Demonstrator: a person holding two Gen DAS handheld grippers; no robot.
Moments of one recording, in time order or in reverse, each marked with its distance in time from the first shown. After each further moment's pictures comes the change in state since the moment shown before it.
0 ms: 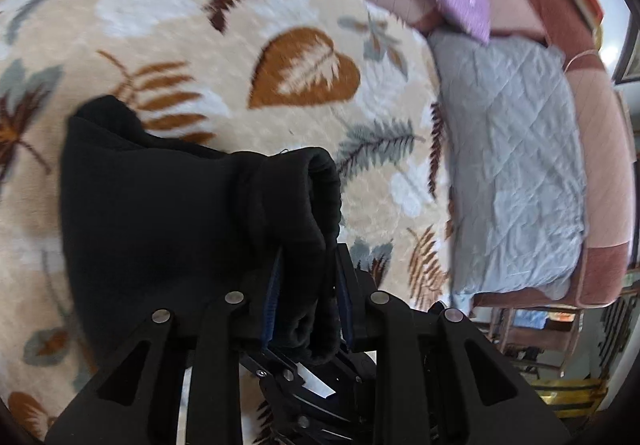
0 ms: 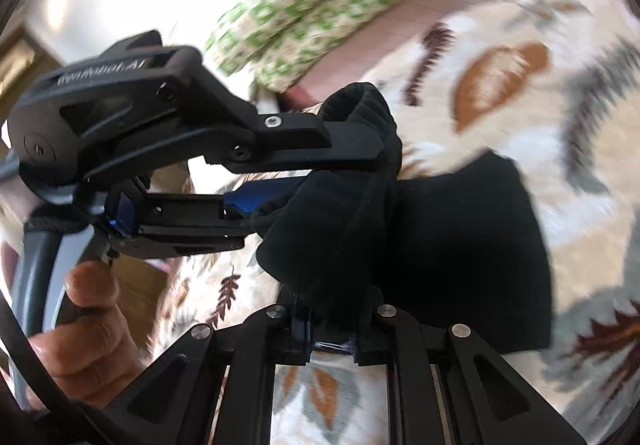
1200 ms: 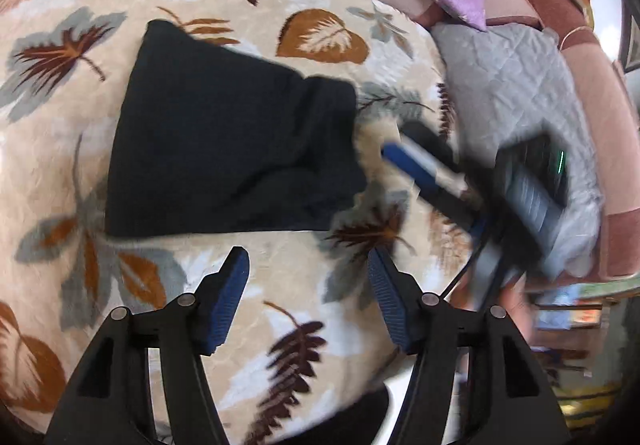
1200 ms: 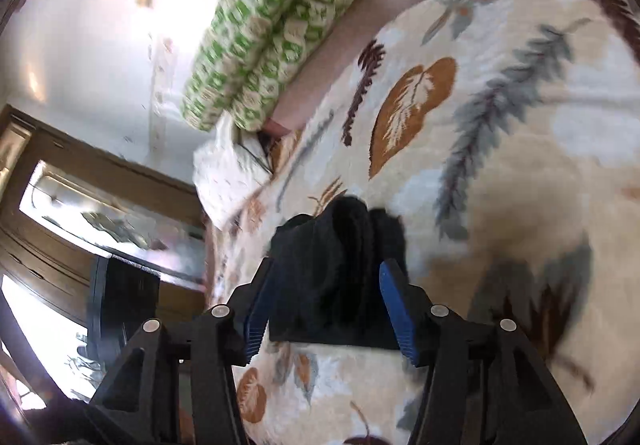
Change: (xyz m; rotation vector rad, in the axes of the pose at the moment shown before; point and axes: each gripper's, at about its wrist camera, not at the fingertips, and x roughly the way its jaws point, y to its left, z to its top) left arm -0.015 -0.002 -0.104 0.009 -0.153 0.089; right arm -0.059 -0.071 0.096 0.117 0.152 0.055
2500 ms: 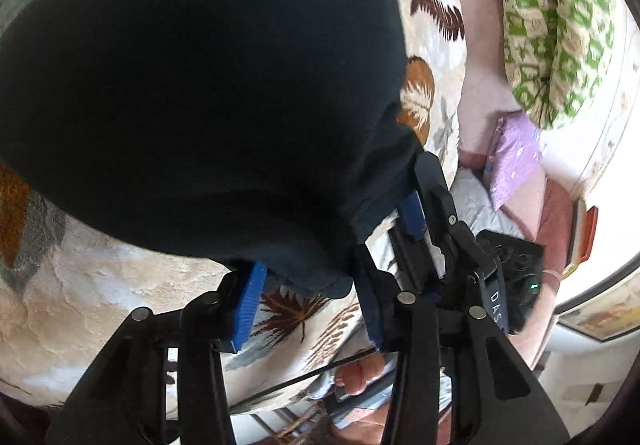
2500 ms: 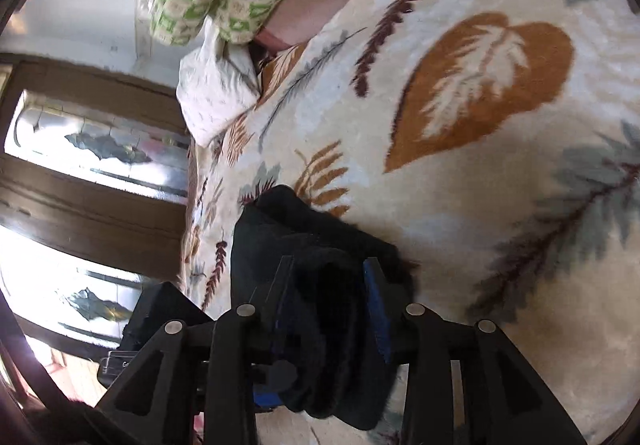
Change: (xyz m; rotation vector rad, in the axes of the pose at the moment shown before) left arm 0.072 0.063 0.011 -0.803 0.034 -0.345; right arm 0.089 0.006 0.055 -0.192 0.307 -0.023
